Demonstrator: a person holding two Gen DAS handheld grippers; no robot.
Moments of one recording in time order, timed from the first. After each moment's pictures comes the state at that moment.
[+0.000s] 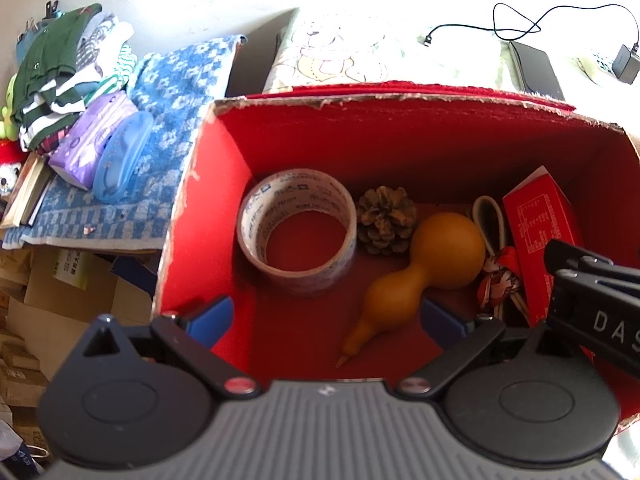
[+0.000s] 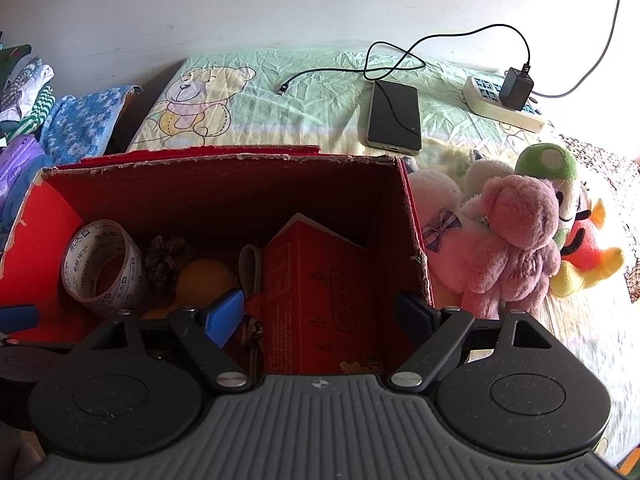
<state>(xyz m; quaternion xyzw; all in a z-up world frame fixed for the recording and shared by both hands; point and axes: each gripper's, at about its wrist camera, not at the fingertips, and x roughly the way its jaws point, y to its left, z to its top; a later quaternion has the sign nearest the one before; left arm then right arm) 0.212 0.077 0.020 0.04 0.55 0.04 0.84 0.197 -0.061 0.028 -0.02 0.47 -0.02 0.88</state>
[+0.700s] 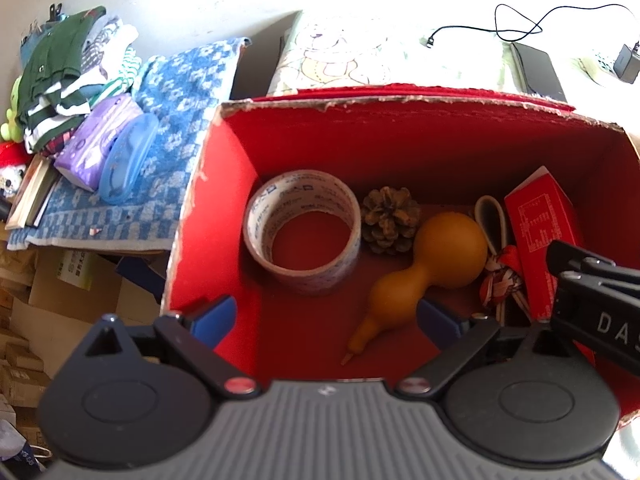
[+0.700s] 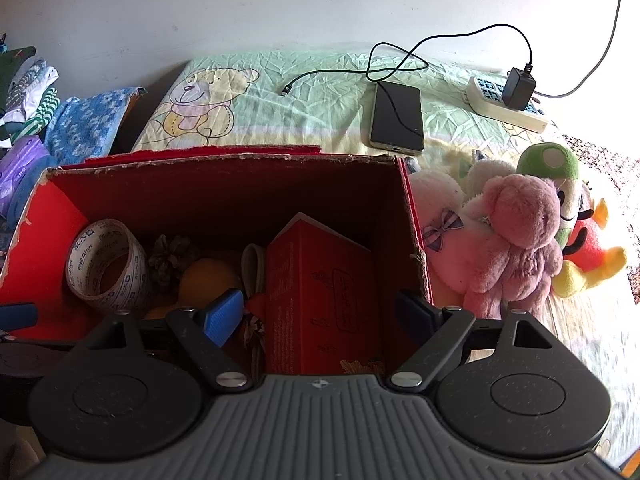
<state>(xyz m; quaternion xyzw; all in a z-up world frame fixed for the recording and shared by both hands) 0.209 0.077 0.024 0.05 0.54 0.04 0.84 0.194 -0.065 0.029 -0.01 0.47 -0.01 0.88</state>
